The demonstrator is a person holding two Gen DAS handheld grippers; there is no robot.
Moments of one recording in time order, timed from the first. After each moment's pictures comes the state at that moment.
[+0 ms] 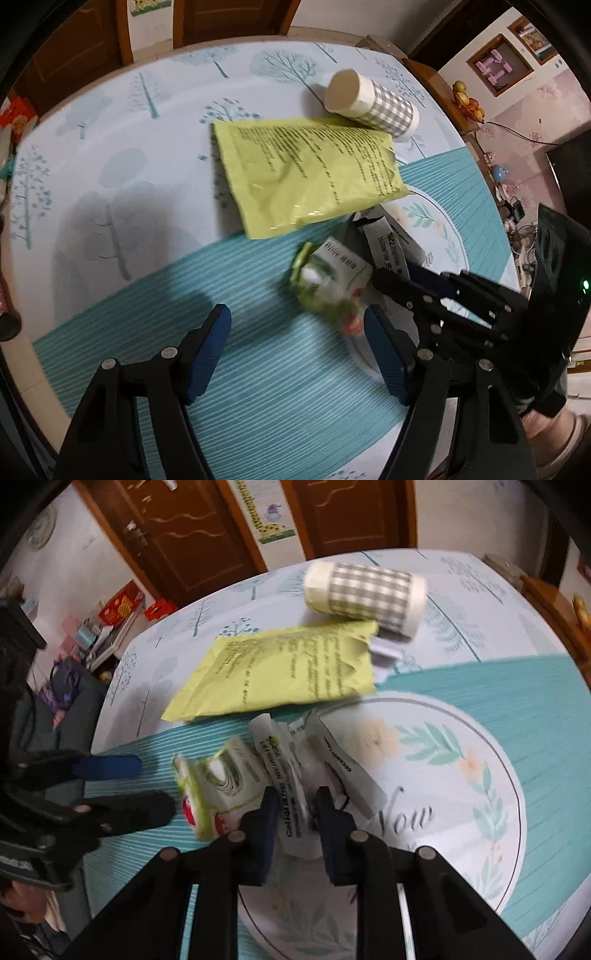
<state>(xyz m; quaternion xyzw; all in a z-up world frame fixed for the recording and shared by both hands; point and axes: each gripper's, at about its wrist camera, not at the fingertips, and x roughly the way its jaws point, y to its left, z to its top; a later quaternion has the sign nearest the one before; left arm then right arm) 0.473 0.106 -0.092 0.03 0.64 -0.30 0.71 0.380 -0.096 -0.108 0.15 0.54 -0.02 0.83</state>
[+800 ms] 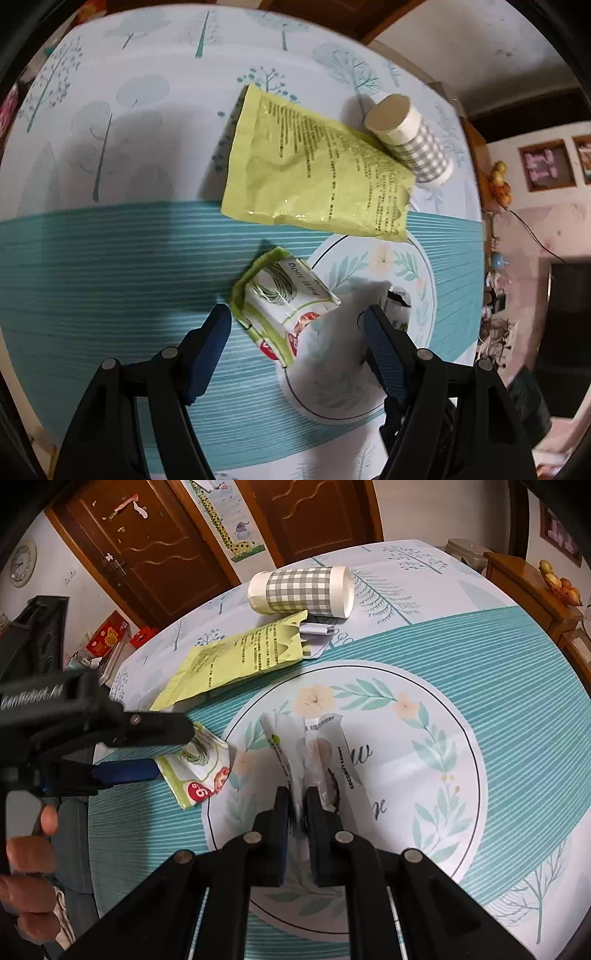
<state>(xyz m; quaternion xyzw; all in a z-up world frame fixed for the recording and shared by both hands) 0.471 0.090 -0.104 -0.14 0.69 -0.17 0.69 0.334 -0.115 -0.100 0.18 0.52 -0.06 0.83</state>
